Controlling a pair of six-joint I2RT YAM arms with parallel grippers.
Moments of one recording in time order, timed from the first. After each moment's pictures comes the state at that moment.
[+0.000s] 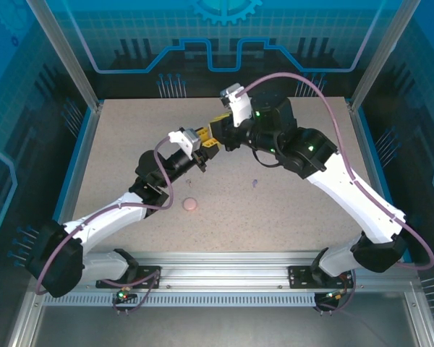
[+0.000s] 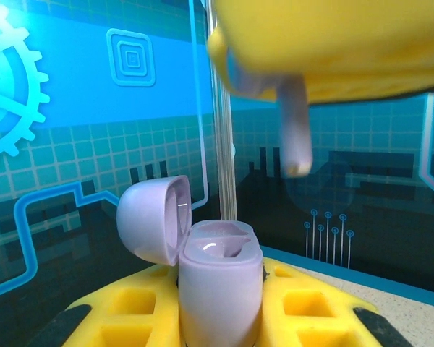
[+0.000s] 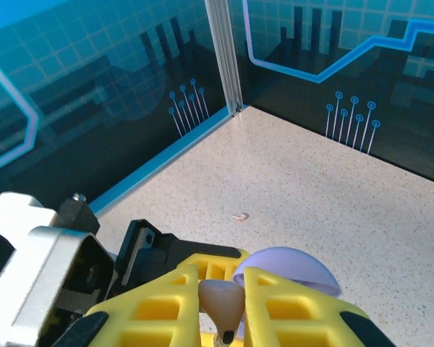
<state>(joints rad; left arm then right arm) -0.58 1.24 0.73 0.79 0.26 0.00 0.83 1.44 1.77 -0.68 -0.02 0.17</state>
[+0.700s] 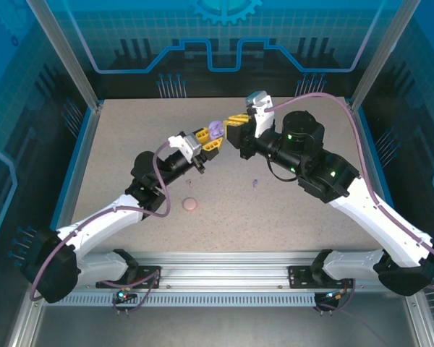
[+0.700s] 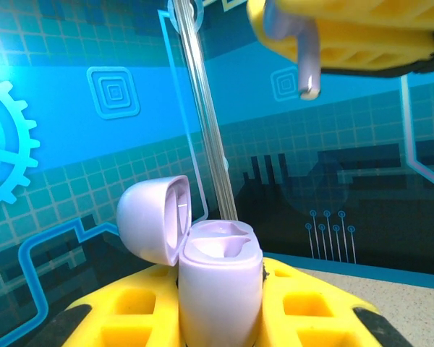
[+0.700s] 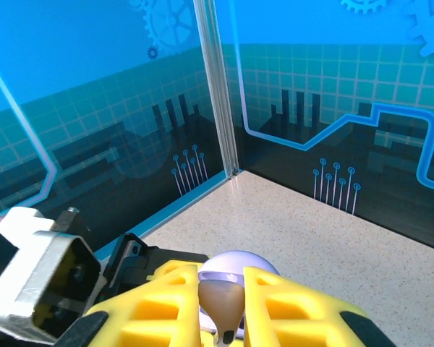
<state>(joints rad) -0.59 1.19 0.75 0.76 0.32 0.13 0.83 1.20 1.49 -0.40 0.02 0.16</state>
